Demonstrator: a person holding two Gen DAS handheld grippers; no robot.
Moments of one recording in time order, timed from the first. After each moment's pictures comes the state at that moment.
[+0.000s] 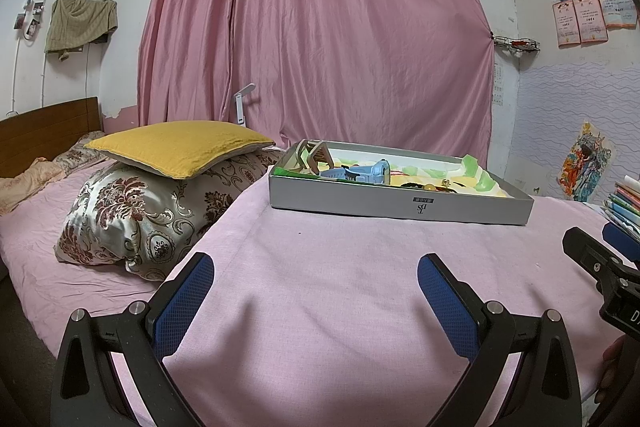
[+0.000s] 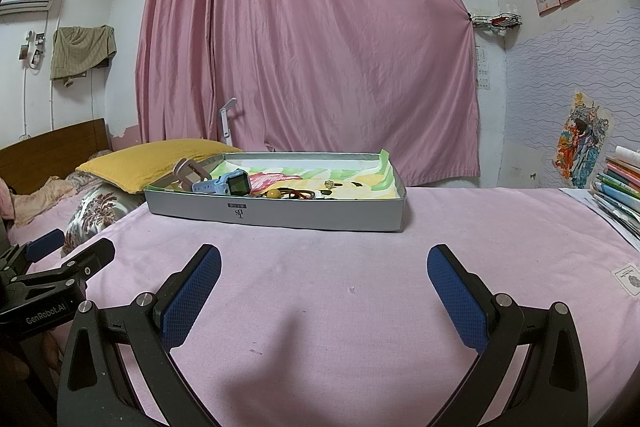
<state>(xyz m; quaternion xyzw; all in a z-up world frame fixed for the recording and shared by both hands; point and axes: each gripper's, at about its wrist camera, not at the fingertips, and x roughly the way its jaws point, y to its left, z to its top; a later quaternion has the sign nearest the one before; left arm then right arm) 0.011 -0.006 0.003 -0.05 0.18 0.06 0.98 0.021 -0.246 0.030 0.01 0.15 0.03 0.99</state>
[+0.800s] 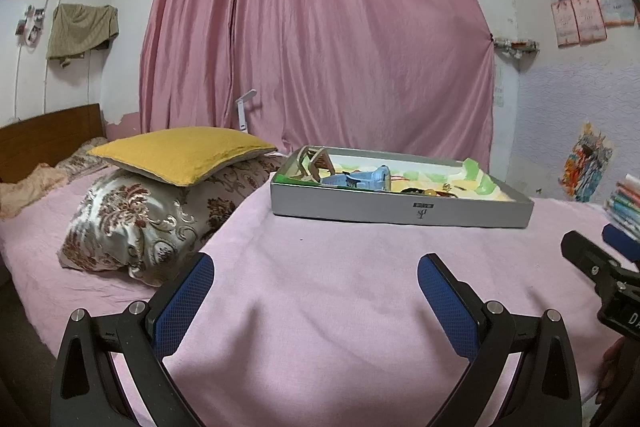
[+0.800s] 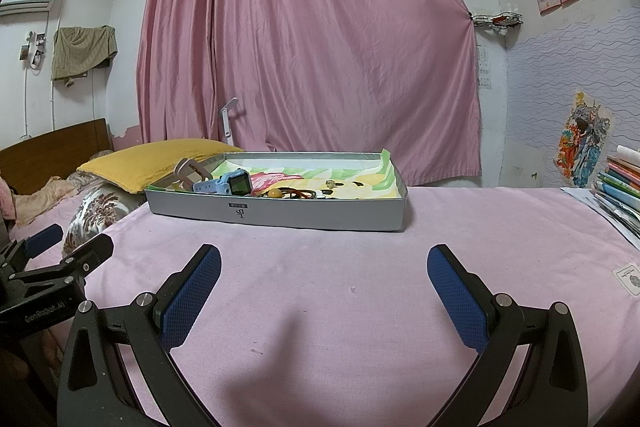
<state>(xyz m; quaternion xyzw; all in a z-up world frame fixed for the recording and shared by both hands) 0.007 -0.013 0.007 -0.03 0.17 0.07 0.98 0.020 -0.245 0.030 0.01 0.15 0.03 0.99</state>
